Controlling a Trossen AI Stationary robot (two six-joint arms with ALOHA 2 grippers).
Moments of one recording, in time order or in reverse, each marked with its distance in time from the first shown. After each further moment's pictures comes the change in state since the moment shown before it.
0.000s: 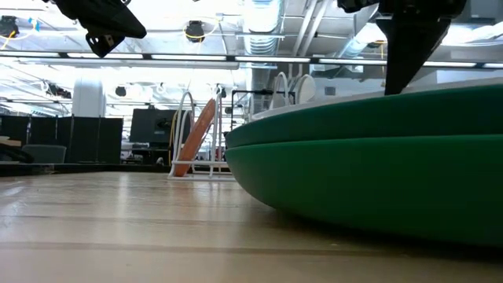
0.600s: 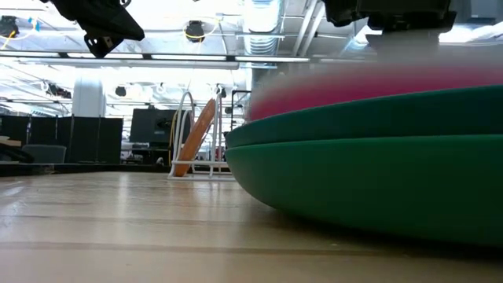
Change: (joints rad) left arm 0.000 0.000 0.000 -0.019 0.005 -0.015; right arm -0.018 0.037 0.000 0.042 -0.041 -0.050
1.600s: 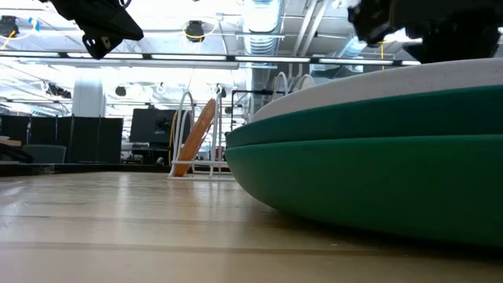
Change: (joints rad) left arm -0.003 0.000 0.000 -0.001 0.010 -0.031; right arm 0.038 0.051 0.000 -0.080 -0.199 0.213
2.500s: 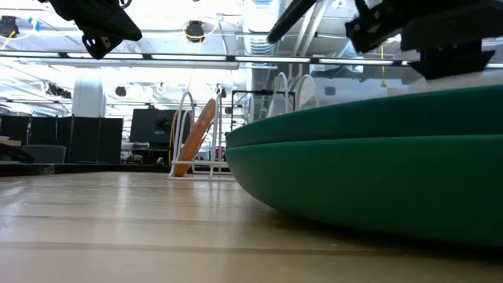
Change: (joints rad) left arm -0.003 0.000 0.000 -0.005 0.005 0.020; right arm -0.014 0.029 0.048 -0.127 0.044 -0.099
